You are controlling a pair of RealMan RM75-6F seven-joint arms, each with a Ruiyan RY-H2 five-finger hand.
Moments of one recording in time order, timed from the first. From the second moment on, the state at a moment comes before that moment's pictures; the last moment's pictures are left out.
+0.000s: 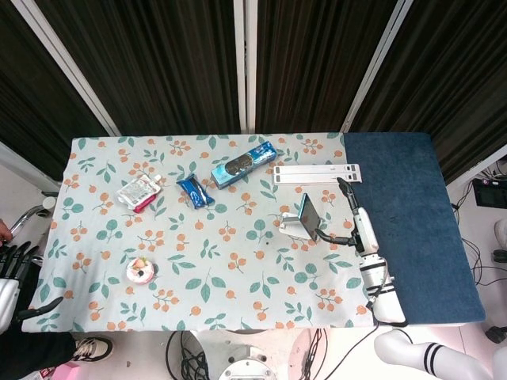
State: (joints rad) left arm -0.01 -1.15 0.03 -1.33 1.58 1.54 -0.12; right arm 0.43 -1.65 0.26 -1.32 -1.41 1.26 0.73
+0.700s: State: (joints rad) left arm -0.02 -1.13 0.02 -1.41 1.61 1.57 -0.05; right arm 0.11 -1.40 0.09 -1.21 -1.55 1.65 -0.02
